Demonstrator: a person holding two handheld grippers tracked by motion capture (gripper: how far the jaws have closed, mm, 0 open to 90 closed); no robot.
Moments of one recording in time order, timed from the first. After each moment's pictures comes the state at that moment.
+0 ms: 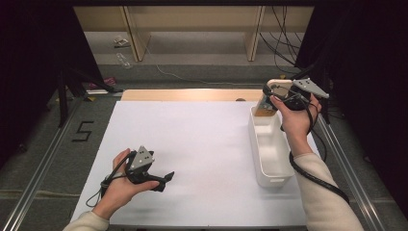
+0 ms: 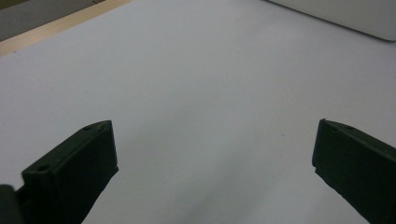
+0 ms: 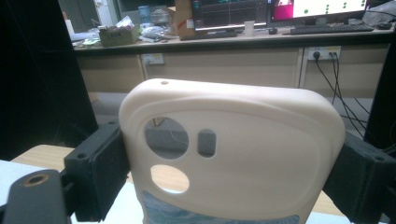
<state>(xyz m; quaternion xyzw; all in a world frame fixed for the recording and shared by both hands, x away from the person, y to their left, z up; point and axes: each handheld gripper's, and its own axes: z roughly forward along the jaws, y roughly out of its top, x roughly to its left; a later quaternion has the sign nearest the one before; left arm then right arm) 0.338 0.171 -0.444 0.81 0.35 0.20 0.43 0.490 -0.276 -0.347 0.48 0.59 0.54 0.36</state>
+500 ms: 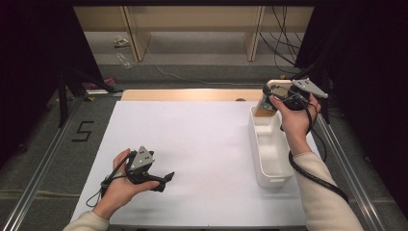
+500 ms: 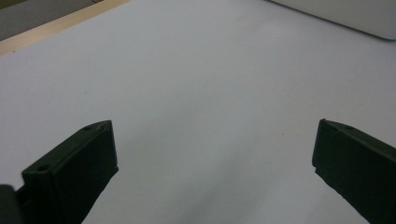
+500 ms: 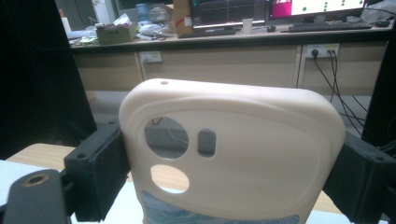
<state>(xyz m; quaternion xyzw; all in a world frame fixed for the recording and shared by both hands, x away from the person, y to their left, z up) 0.338 0.171 -0.444 0.81 0.35 0.20 0.43 0.494 -0.277 -0.351 0.49 0.59 0.53 0.36</state>
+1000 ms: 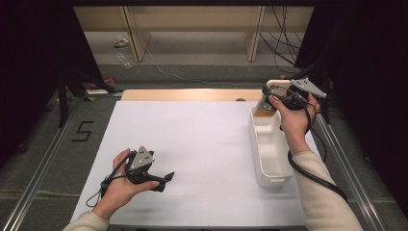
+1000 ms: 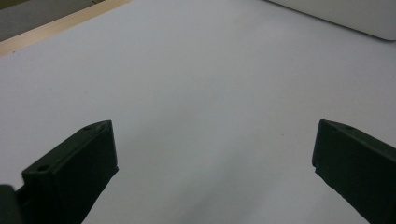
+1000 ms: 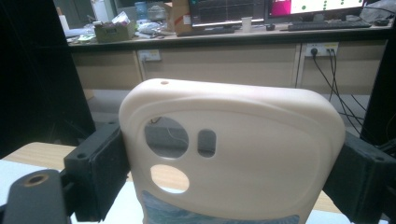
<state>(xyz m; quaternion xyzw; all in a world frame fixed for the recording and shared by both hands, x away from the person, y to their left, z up) 0.338 0.171 -0.444 0.81 0.35 0.20 0.43 0.497 -0.276 -0.353 0.49 0.59 0.53 0.36</state>
